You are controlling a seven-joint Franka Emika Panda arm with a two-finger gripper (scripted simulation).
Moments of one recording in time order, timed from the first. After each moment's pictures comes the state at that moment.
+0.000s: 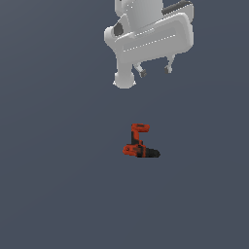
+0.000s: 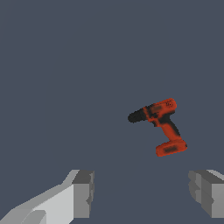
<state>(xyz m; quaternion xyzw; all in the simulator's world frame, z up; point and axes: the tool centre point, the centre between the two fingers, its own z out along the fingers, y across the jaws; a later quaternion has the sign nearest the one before) -0.051 0.089 0.410 -0.95 0.25 -0.07 0.19</state>
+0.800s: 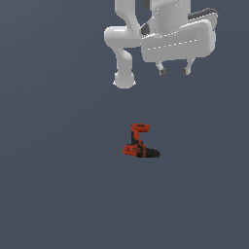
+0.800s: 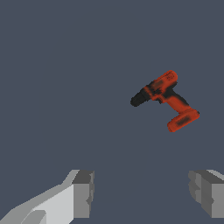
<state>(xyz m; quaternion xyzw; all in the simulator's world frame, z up) -0.076 0.156 0.398 -0.91 0.36 -0.06 0.18</state>
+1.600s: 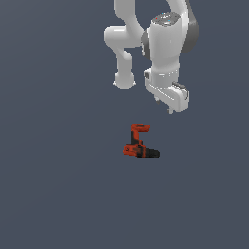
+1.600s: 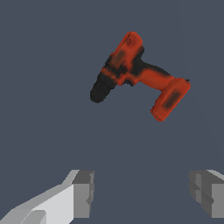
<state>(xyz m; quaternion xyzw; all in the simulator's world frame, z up) -0.081 0.163 0.246 -0.85 0.52 0.02 0.11</state>
